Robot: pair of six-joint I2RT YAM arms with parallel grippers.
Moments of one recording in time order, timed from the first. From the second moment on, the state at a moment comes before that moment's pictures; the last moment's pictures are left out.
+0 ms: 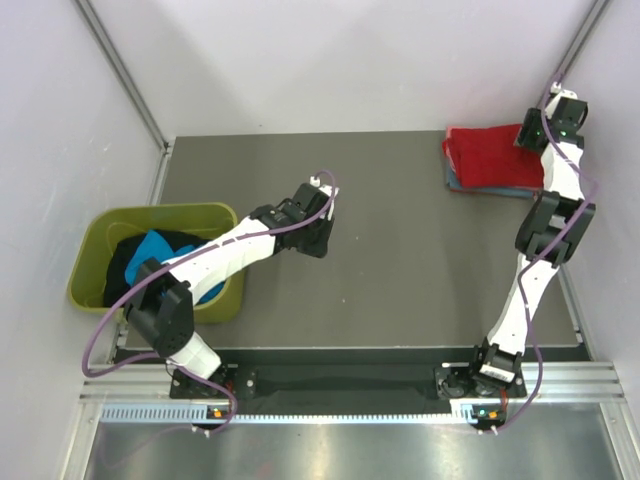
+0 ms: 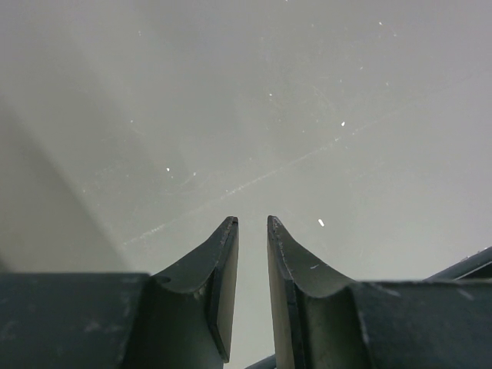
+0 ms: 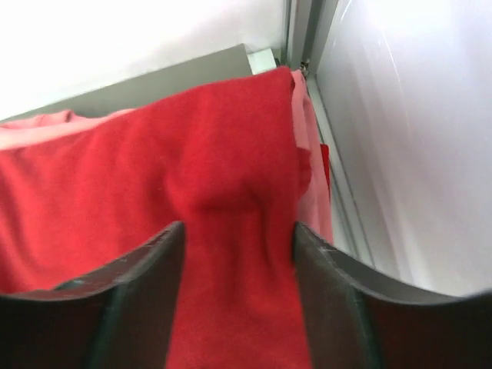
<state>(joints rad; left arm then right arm) -0.71 1.58 1.24 -0.60 -0.03 -0.32 -0.37 2.46 2.32 -0.43 -0.15 0.01</state>
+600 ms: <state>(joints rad) -0.71 1.44 1.25 -0.63 0.06 -0.34 -0.23 2.03 1.77 -0.31 -0.12 0.10</state>
